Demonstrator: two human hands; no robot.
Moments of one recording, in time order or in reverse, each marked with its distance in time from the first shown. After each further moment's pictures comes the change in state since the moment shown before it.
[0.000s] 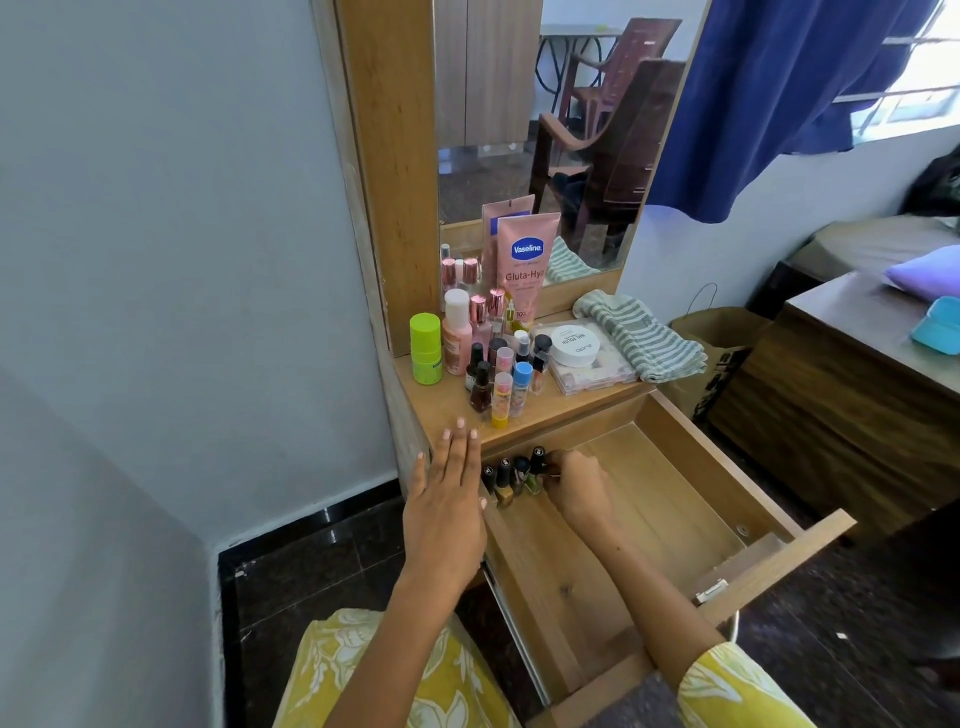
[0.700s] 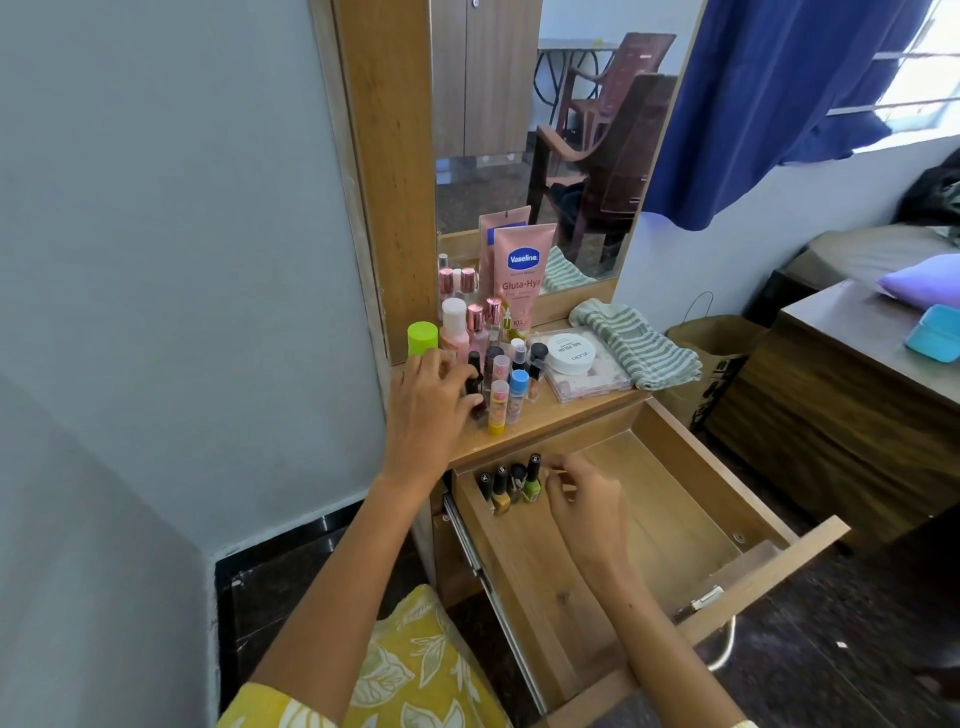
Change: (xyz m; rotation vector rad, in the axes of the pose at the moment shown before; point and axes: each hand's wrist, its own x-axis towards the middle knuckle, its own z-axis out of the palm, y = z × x) left_hand 0.078 -0.021 -0.045 -0.165 0.571 0.135; right_hand -0.046 -0.006 -0.013 0.253 0.420 -0.255
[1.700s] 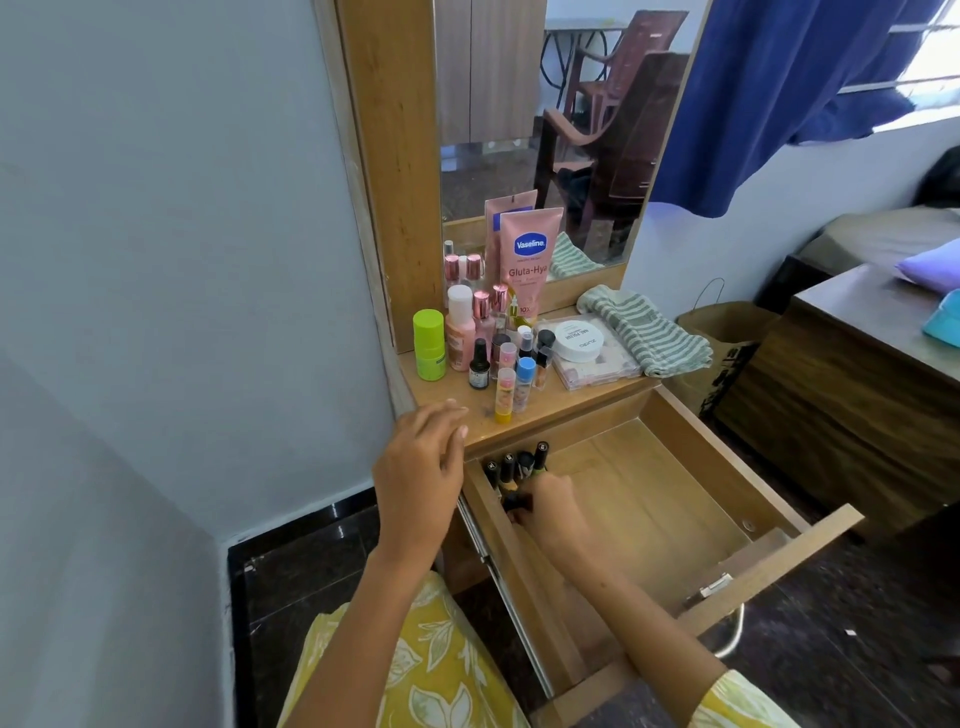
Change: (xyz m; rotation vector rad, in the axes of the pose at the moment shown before) left_hand -0.065 0.016 -0.023 -0.259 0.089 -0.203; right_hand -0.002 -0.011 0.030 -0.191 -0.562 0.152
